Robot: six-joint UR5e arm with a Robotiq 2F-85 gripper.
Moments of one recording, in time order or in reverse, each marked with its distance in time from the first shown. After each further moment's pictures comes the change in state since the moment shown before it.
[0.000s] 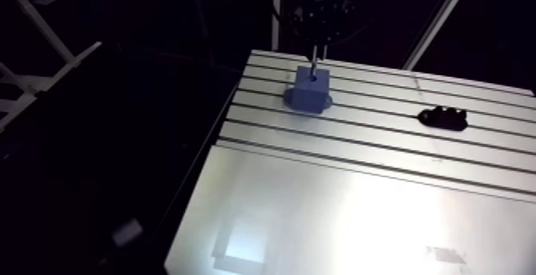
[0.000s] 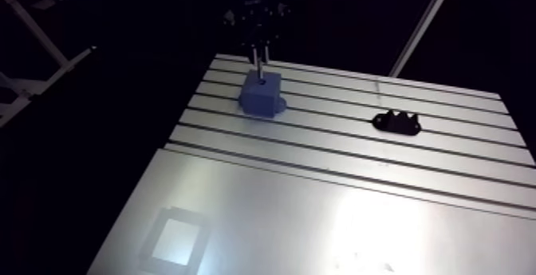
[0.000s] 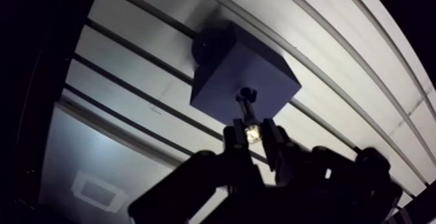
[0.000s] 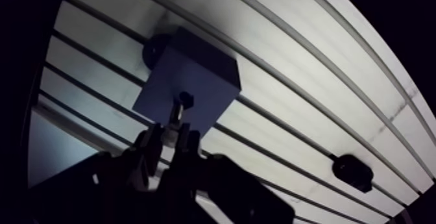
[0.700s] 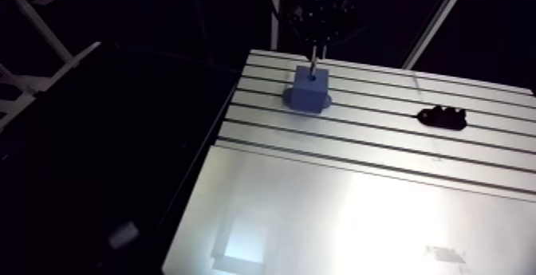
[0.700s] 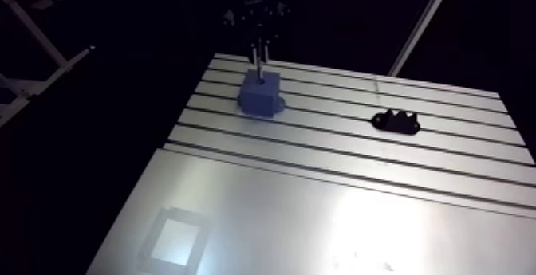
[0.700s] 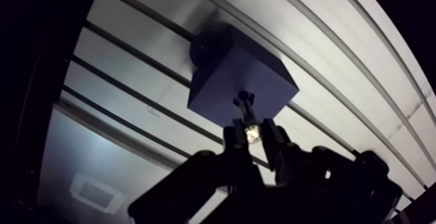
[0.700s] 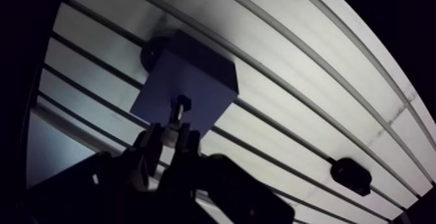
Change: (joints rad) arm -0.004 0.002 0.002 -0.010 0.003 -0.010
